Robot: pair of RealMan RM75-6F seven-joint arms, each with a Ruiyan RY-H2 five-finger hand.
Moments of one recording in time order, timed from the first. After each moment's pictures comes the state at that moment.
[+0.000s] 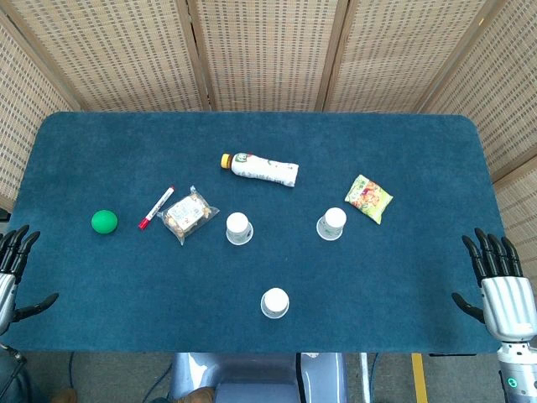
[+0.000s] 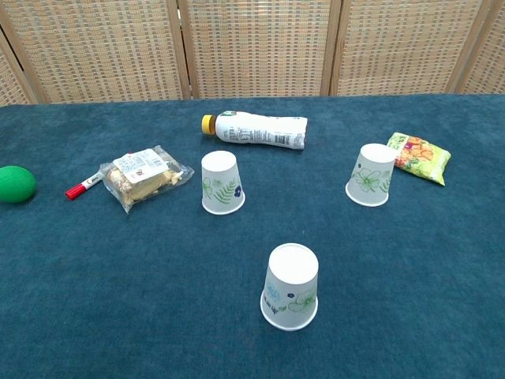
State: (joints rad) left arm -0.07 -1.10 -0.02 -1.61 1.59 1.58 0.00; right arm 0.07 -1.19 0.08 -1.52 -1.60 1.62 -0.09
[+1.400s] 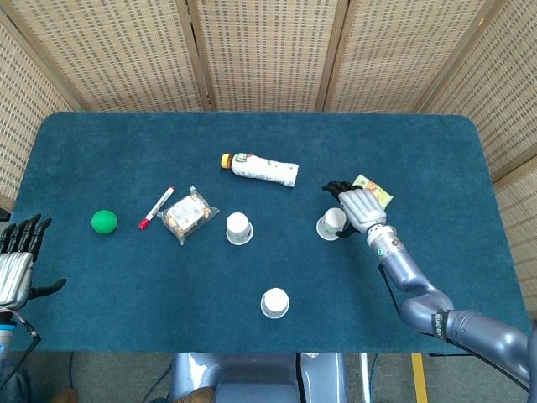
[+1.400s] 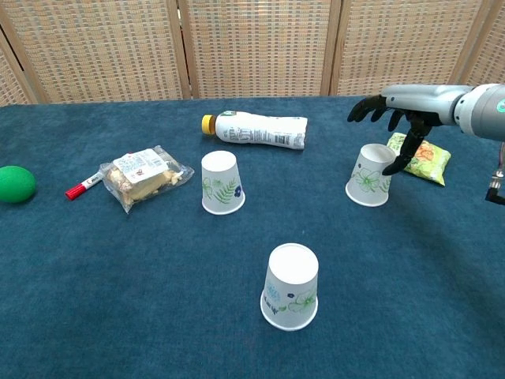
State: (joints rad) left arm -0.16 -1.15 -0.09 -1.60 1.37 1.38 0.12; right arm 0.80 -1.47 0.27 -1.27 -1.07 0.71 -0.16
